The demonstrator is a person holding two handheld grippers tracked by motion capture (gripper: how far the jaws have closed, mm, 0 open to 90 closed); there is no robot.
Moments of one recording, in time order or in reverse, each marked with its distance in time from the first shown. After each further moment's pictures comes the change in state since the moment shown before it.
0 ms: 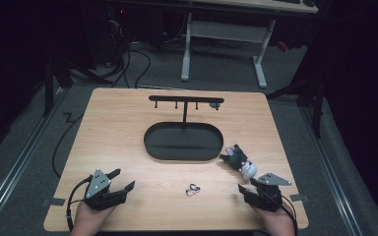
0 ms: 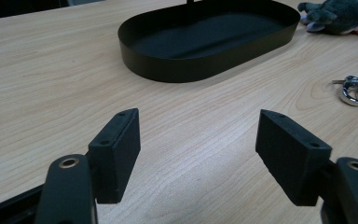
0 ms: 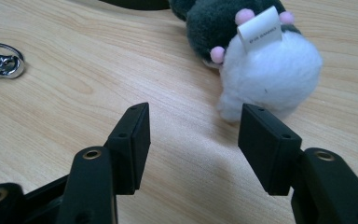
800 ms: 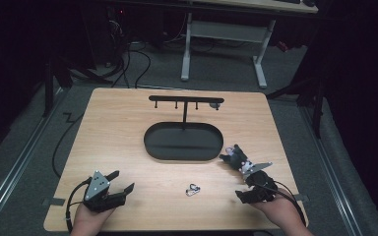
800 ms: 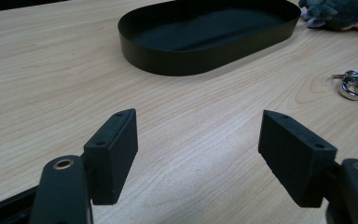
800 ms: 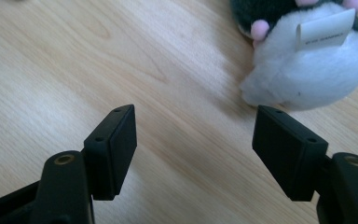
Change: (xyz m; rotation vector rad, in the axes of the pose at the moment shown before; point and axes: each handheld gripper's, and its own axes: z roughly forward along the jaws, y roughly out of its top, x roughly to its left) left arm 0.000 -0.005 -0.001 0.012 0.003 -0.009; right arm 0.009 0.043 0.002 0.382 0.033 -0.189
